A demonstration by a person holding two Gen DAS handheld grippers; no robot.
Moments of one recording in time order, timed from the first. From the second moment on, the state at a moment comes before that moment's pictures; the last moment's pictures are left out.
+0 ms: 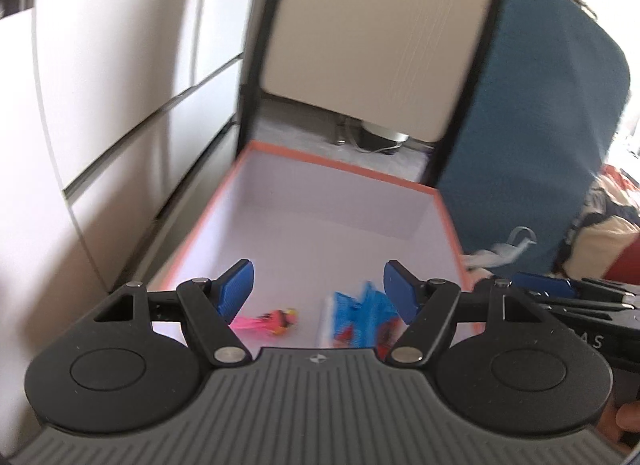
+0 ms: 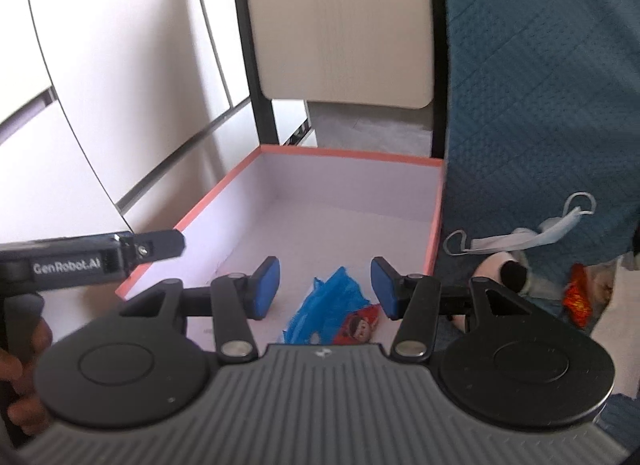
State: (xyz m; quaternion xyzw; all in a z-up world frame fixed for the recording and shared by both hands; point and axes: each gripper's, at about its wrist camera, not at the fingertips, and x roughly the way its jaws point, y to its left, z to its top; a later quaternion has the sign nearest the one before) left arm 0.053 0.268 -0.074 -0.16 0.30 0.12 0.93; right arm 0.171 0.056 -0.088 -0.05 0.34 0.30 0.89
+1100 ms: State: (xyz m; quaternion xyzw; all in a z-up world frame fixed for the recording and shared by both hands) left arm 0.032 0.101 -0.080 -0.11 0.31 0.00 0.94; right arm 0.107 -0.126 -0.095 -0.01 0.34 0.16 0.93
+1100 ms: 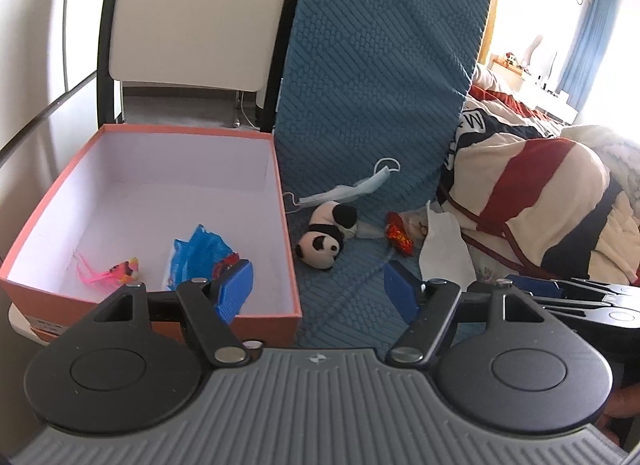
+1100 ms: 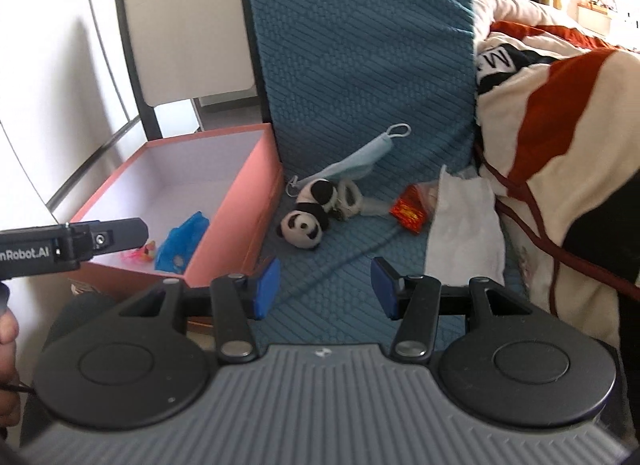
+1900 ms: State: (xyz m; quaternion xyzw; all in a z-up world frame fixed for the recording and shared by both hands) left arm 0.036 0.018 -0.099 -0.10 0.34 -0.03 0.93; right arm 0.085 -0.213 -0.108 0.01 0.34 0.12 0.93
